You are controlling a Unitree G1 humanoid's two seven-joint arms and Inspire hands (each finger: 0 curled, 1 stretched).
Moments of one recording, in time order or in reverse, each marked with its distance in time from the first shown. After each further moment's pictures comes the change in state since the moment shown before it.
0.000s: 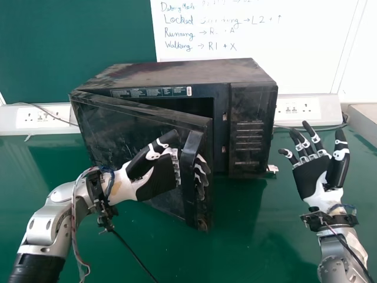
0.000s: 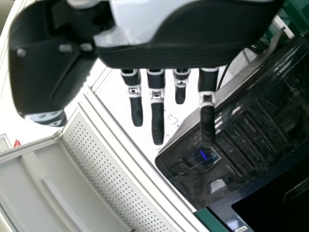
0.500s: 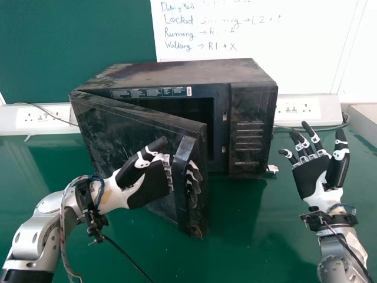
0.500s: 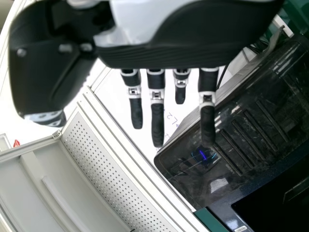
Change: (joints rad) left arm 0.084 0.028 0.039 -0.083 -0.068 0.047 0.002; right arm -0.001 -0.001 0.000 0.000 -0.001 0.000 -0.001
